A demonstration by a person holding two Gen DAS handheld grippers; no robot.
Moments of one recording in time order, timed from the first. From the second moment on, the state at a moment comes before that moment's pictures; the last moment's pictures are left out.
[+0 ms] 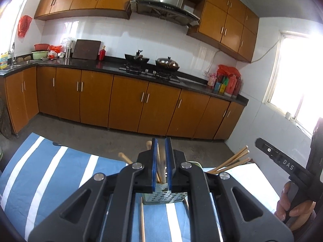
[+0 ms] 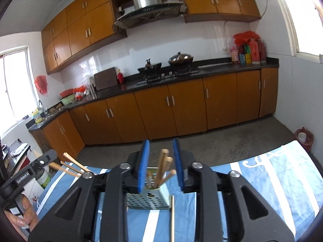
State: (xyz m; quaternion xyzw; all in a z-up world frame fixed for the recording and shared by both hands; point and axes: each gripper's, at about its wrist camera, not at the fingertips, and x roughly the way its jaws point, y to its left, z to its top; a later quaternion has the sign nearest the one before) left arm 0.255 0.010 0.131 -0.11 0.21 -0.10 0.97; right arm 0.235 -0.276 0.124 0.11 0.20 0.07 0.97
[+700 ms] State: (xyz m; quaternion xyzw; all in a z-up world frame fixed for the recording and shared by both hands) left arm 0.206 0.034 -0.007 -0.05 0.35 -0.05 0.93; right arm 0.189 -0.273 -0.062 0.12 0.39 0.07 0.91
